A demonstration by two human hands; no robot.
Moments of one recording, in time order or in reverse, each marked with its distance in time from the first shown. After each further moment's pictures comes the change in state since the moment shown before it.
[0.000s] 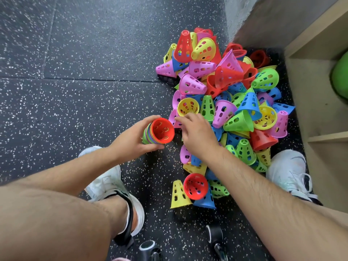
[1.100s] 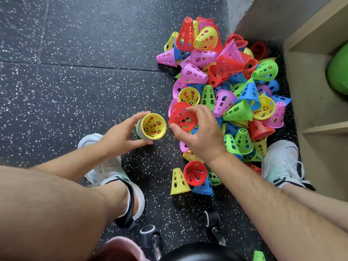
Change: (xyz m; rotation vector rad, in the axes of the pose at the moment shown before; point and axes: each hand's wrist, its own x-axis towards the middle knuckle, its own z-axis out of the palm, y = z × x) left_hand -0.036 -0.026 -0.009 0.016 -0.034 -0.068; right_hand -0.046 -0.026 -0.018 0.388 0.329 0.007
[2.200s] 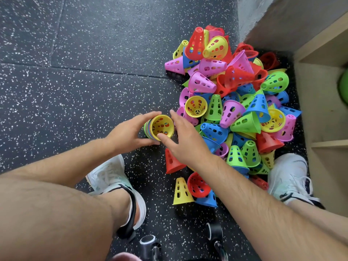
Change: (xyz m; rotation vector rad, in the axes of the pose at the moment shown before) left_hand 0.026 0.008 -0.014 0.143 0.015 0.055; right_hand 0.019 -0.013 0.040 -0.081 -0.448 0.119
